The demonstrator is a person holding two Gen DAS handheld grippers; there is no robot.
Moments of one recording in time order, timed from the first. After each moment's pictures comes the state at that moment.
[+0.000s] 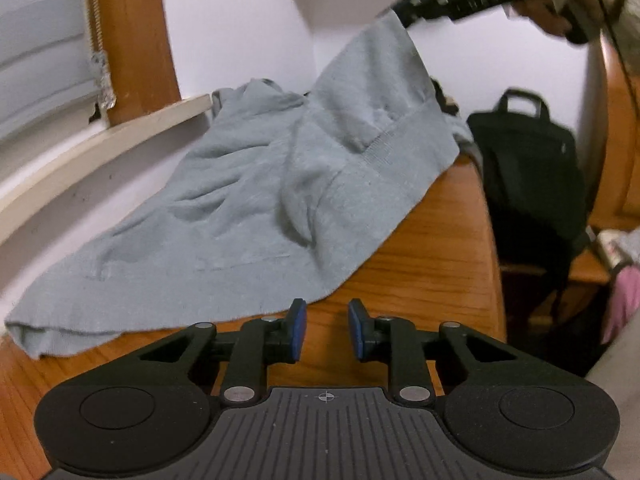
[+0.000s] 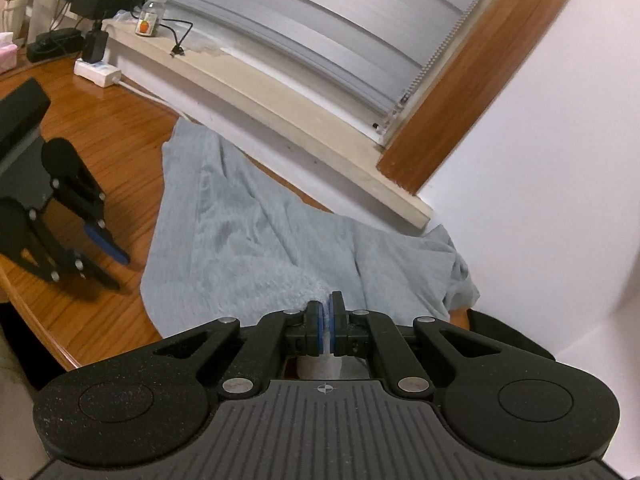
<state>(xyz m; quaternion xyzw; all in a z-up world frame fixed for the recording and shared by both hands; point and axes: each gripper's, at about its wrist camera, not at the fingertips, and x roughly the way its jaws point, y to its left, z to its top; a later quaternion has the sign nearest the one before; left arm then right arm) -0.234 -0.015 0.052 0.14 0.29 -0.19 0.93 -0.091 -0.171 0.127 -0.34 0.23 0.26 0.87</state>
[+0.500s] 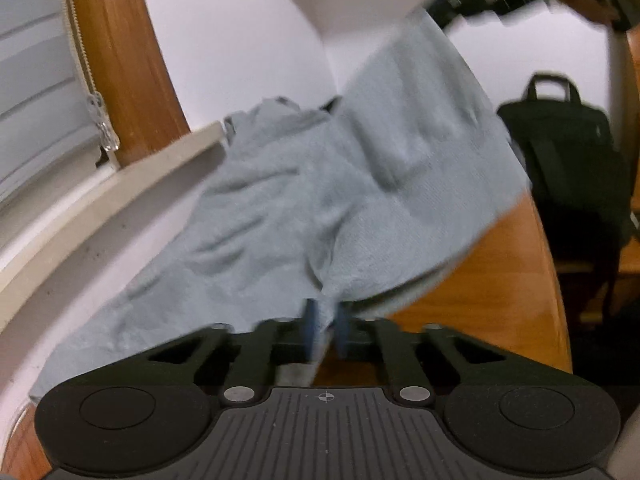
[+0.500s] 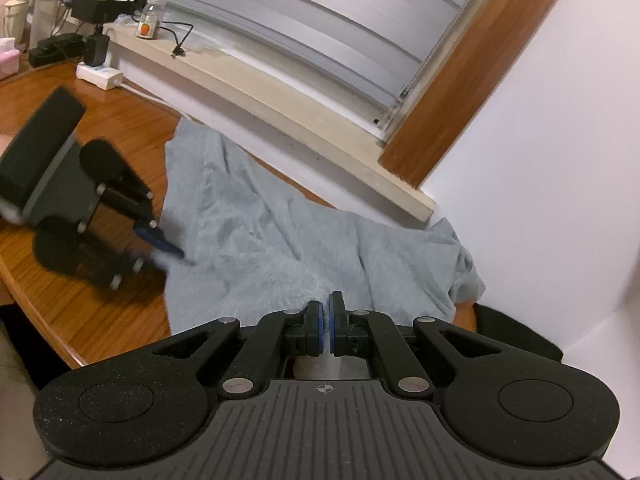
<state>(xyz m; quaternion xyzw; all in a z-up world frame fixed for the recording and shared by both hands) -0.196 -0.030 0.063 0.18 0.26 -0.15 0.94 -0.092 -0.184 0.121 -0.33 0.23 0.27 0.87</state>
